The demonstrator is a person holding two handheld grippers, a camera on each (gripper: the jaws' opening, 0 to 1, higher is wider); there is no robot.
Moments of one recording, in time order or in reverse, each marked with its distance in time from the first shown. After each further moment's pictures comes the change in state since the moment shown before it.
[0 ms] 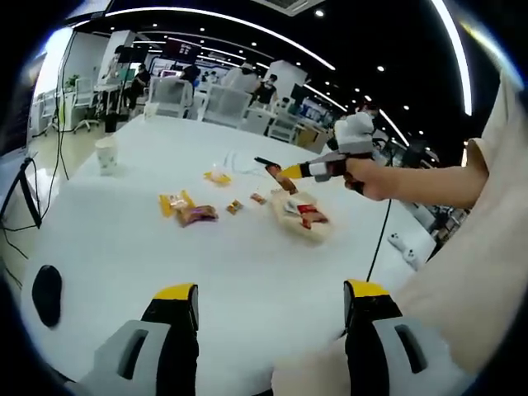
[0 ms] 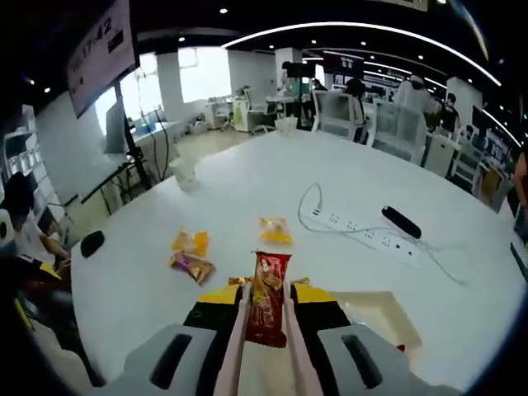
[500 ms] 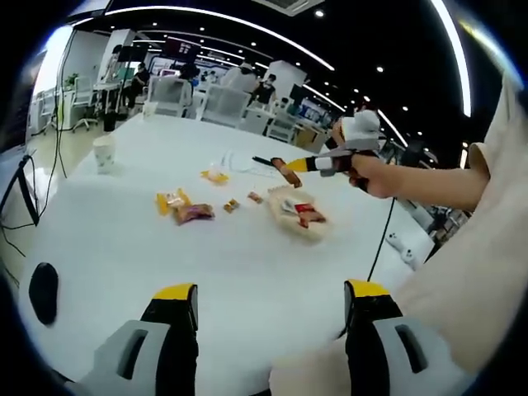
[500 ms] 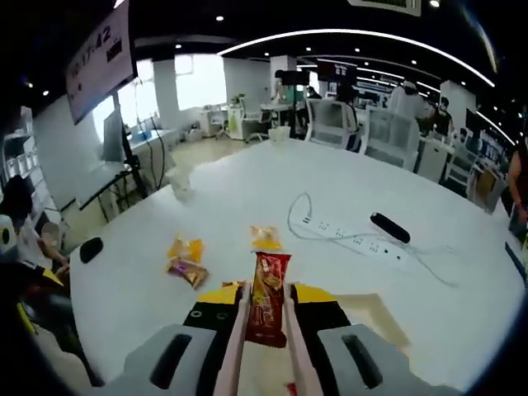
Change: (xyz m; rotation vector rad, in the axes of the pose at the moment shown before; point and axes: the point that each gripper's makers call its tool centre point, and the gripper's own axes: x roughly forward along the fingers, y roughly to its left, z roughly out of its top) left arm 0.003 -0.005 -0.002 -0.001 0.003 -0.013; right arm -0.012 -0.014 0.006 0.003 -0.042 -0.037
